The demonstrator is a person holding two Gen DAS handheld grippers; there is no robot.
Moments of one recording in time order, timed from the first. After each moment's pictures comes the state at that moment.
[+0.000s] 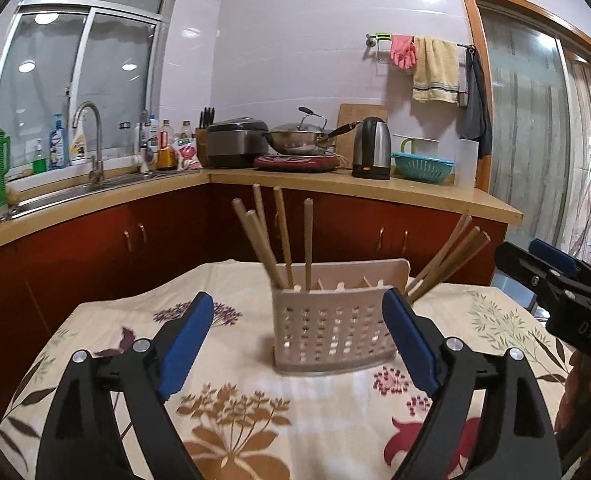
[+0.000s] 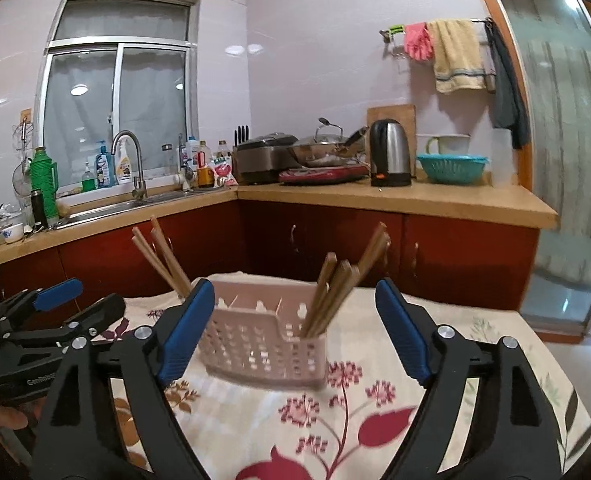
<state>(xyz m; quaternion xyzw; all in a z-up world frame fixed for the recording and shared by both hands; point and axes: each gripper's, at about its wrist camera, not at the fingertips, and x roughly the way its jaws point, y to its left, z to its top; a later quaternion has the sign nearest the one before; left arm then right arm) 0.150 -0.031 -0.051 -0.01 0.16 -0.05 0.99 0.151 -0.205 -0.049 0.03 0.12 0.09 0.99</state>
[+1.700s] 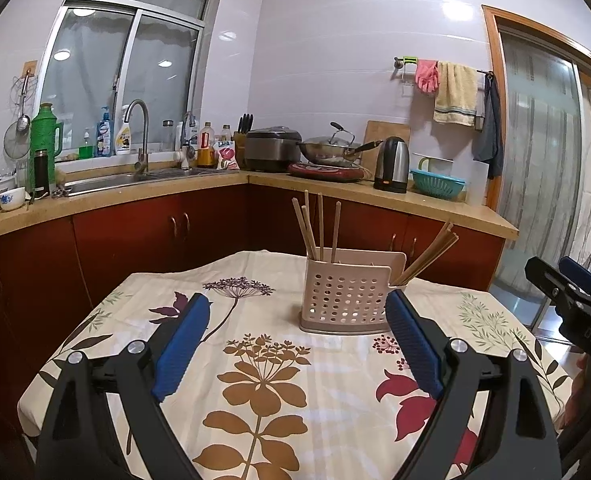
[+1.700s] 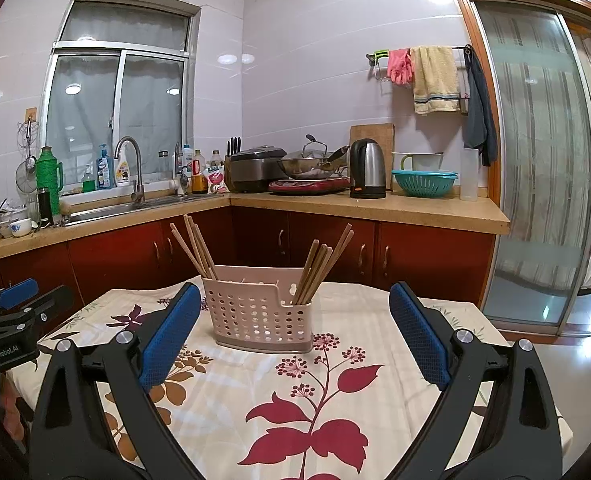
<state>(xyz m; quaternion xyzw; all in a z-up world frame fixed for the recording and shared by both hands) 0.043 -0.008 -0.032 -0.04 0.15 -0.01 0.99 0.053 -0.205 -0.037 0.02 0.10 0.06 0.99</state>
